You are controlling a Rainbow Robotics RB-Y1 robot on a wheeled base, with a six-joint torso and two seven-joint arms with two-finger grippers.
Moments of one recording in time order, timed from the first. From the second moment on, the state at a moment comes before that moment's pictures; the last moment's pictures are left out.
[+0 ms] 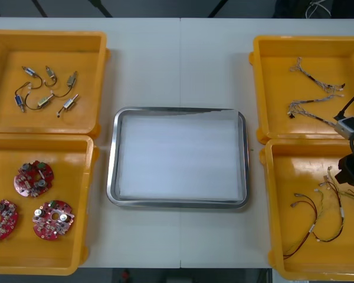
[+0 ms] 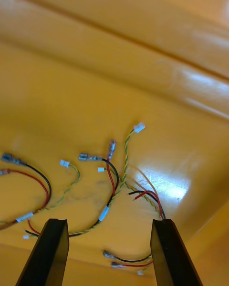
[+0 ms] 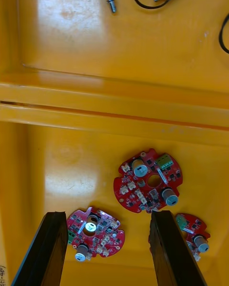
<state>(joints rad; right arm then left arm) -0.22 -0.79 -0.11 -1.93 -0.76 1.85 1.70 -0.23 1.40 -0.08 -1.84 1.26 1.37 -1.06</state>
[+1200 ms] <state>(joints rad) -0.04 -0.93 -0.01 -1.83 -0.76 1.68 1.85 0.09 1.40 0.09 -1.76 1.32 1.29 -0.98</state>
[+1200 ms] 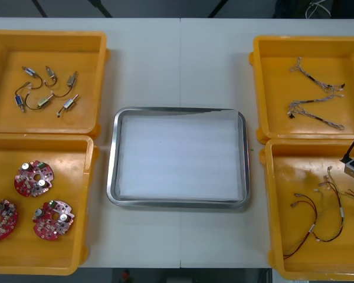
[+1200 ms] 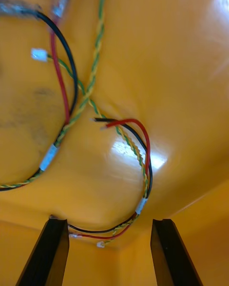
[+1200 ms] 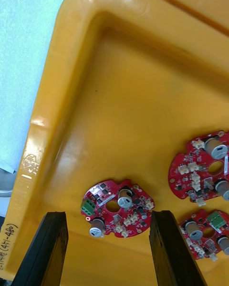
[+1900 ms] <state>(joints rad) -0.04 -0.94 -0.01 -1.69 -0.77 1.62 1.91 0.14 1.33 0.02 -1.78 1.29 1.12 -0.86</state>
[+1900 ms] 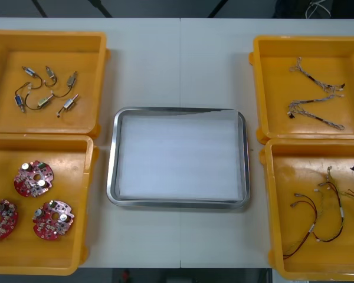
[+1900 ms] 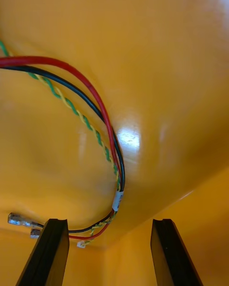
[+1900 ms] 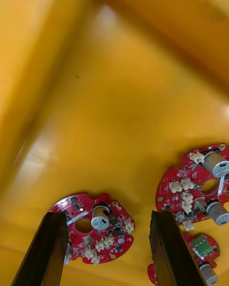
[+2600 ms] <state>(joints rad) -0.01 -0.94 -0.01 -1.68 -0.77 1.59 1.94 0.14 1.33 -0.17 -1.78 1.27 0.98 -0.85</state>
